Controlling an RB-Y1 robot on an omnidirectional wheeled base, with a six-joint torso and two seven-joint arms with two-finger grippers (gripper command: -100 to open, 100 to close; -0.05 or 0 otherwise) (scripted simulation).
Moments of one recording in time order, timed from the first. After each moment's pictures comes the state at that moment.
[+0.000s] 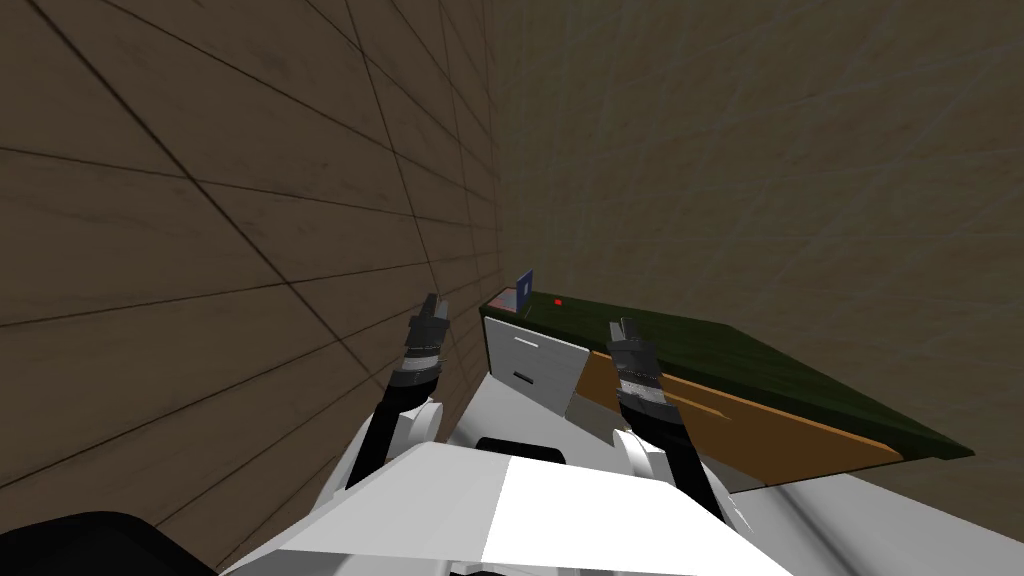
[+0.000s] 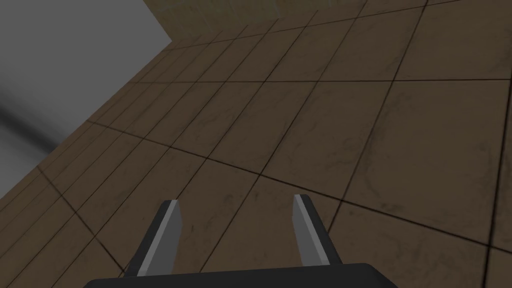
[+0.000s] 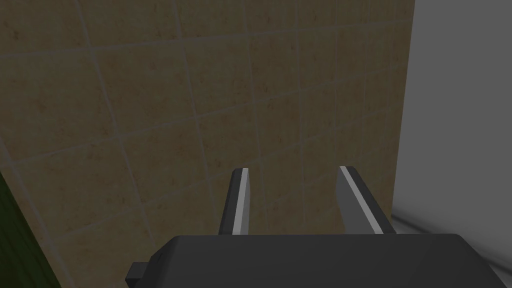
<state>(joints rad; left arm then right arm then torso) 0.51 0.01 -0.05 -2.39 -0.08 -0.42 -0.06 0.50 0.04 -0.02 -2.21 0.10 -0.48 -0.08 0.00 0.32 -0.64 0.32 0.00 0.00</state>
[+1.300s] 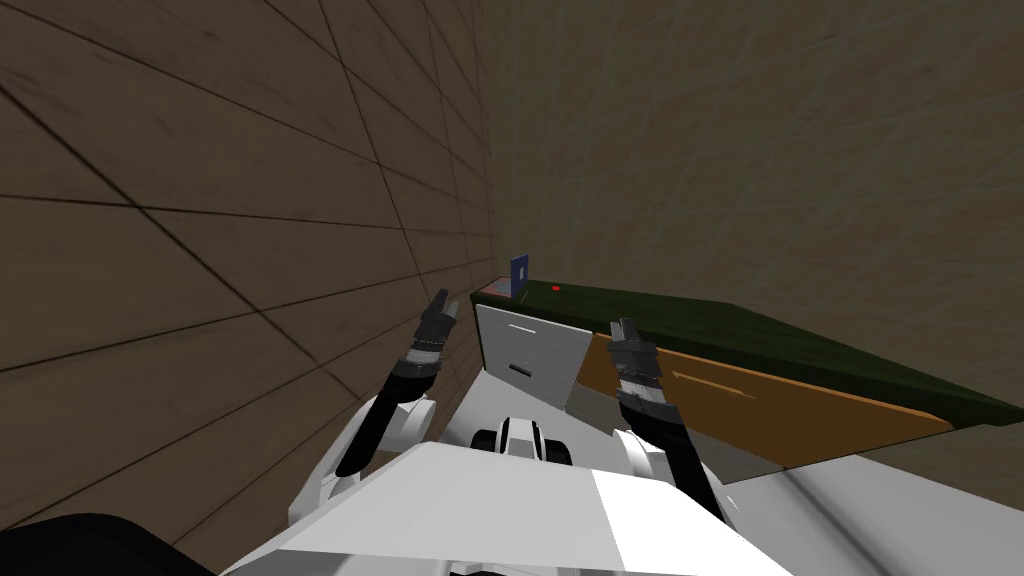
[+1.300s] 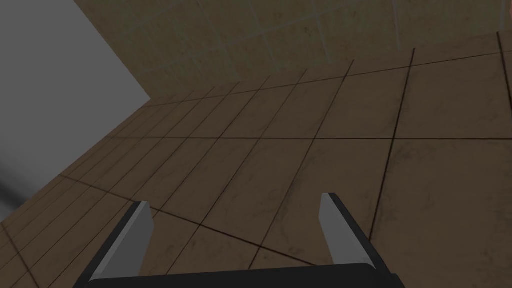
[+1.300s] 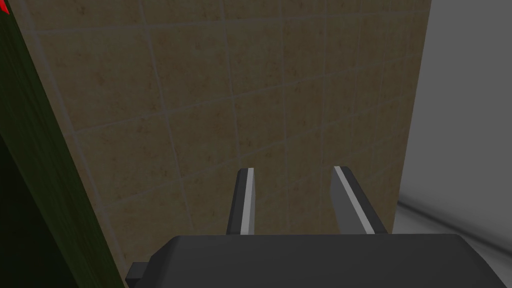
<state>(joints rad) 0.46 0.18 -0.04 -2.42 -0.07 -0.28 -0.03 0.50 0.04 -0.02 -2.21 0.10 -0.48 -0.08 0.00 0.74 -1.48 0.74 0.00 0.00</state>
